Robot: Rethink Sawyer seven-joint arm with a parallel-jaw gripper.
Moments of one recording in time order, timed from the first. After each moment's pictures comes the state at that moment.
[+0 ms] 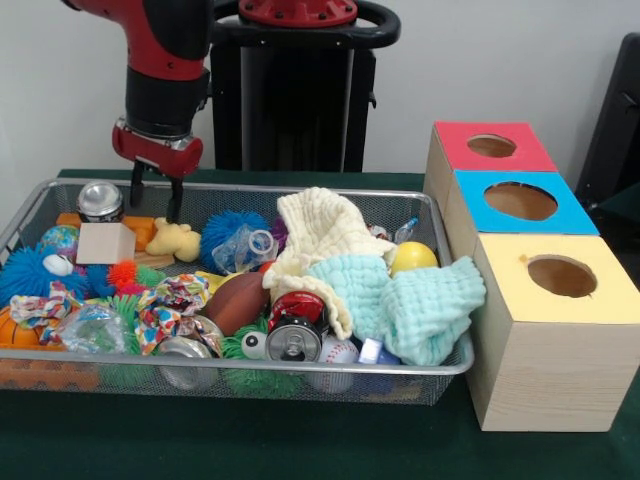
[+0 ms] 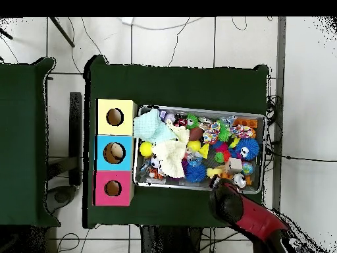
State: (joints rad) arm -0.59 -0.53 -0.13 1.96 -0.17 -0.04 1.68
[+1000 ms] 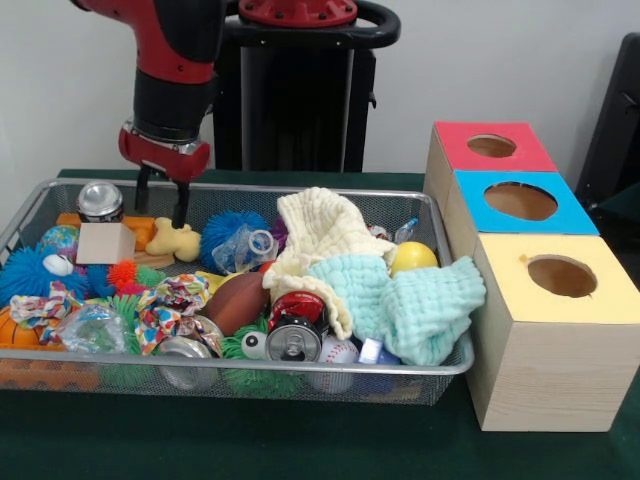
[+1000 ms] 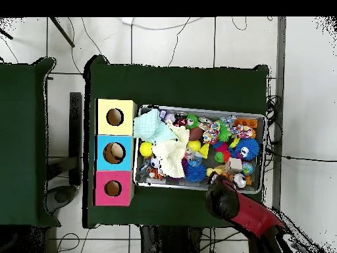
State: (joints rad) arm -0.56 -0.51 -0.15 1.95 -0.12 -0.04 1.68
